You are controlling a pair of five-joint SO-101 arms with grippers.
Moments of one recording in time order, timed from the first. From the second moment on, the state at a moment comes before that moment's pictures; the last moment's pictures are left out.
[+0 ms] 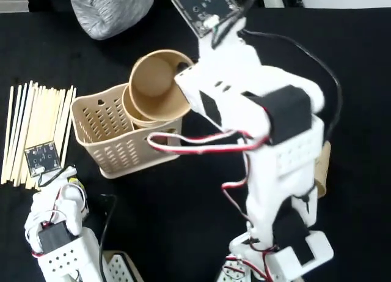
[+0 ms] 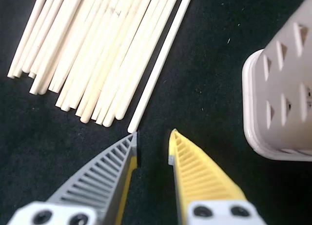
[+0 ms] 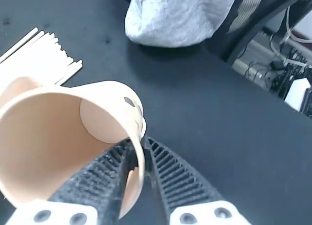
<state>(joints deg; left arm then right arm) -32.4 -103.1 95.8 66.8 -7.9 -26.3 -8.0 -42.7 98.9 12.9</state>
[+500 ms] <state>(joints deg) -32.4 -103.1 95.8 66.8 -7.9 -26.6 0.9 -42.7 99.2 12.9</state>
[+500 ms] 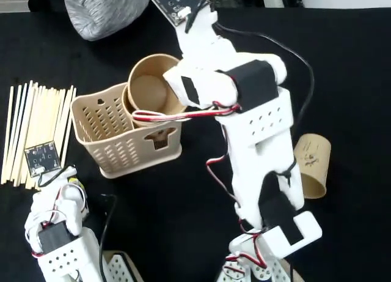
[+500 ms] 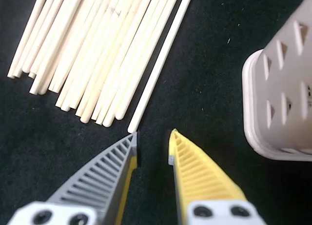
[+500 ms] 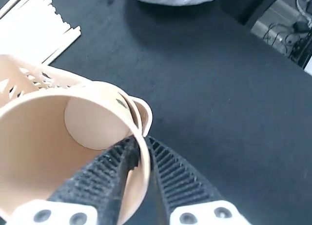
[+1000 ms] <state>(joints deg) -32.4 -103.1 95.8 66.8 -7.9 -31.6 0.8 -41.0 99.3 12.9</state>
